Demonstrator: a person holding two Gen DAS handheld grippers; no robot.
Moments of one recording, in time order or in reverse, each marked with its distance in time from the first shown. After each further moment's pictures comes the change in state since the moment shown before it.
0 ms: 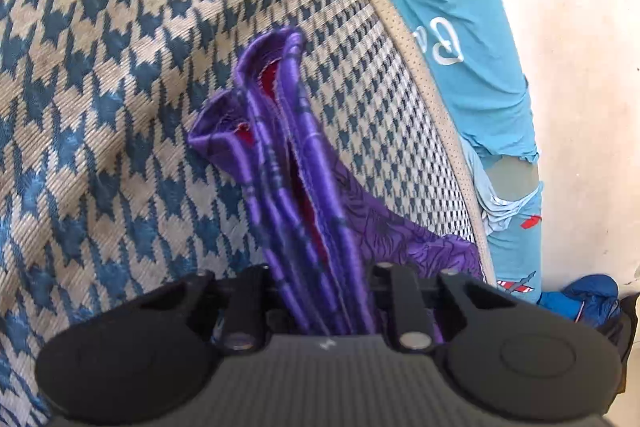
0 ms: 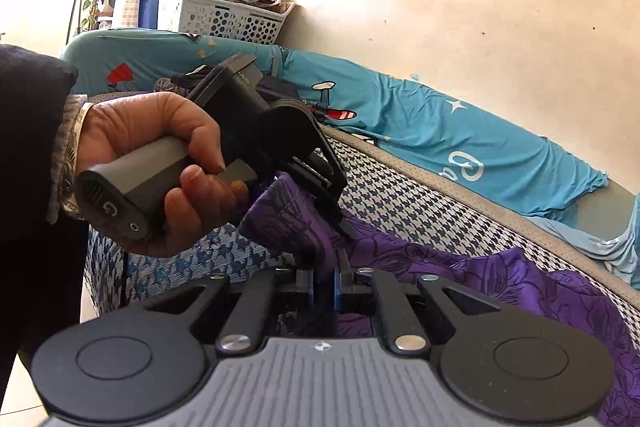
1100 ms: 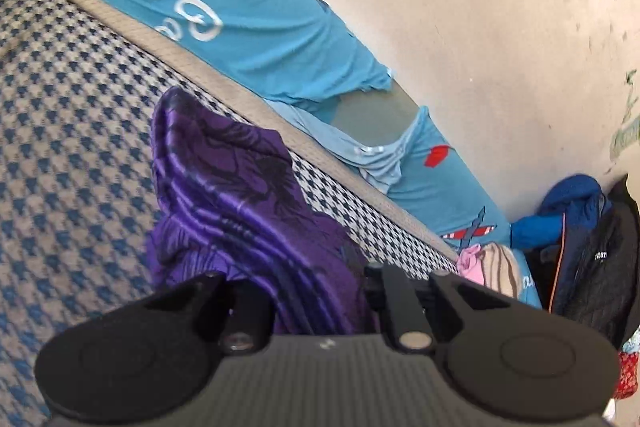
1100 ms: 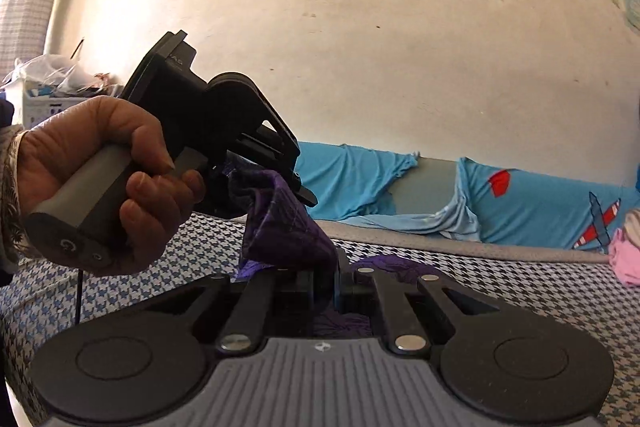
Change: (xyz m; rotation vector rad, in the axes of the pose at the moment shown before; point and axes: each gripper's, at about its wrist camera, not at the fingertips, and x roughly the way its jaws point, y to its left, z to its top) left arm 0.083 -0.226 -0.074 0.393 -0.023 -0.079; right arm -0.087 -0.129 -0.033 0.321 -0.140 -0.419
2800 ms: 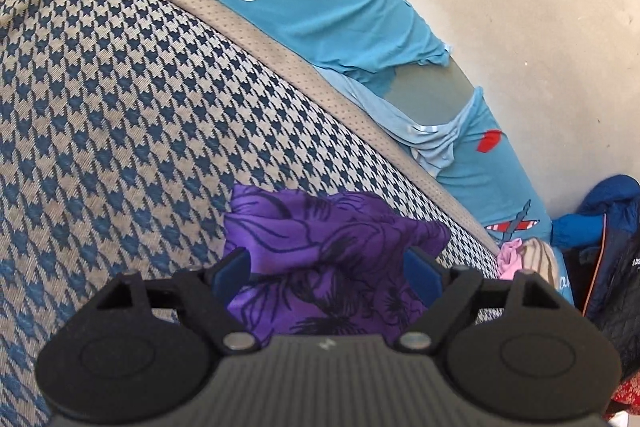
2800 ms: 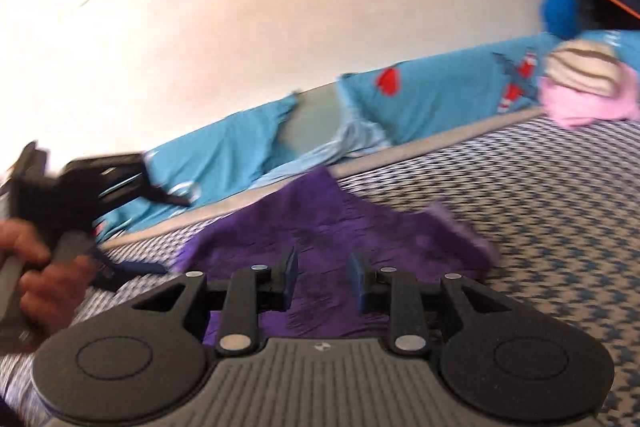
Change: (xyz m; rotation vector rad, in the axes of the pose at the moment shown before) left arm 0.024 0.042 -0.012 -0.084 0.051 0.107; right arm 0.007 -0.080 -0.023 0.384 0.155 -0.031
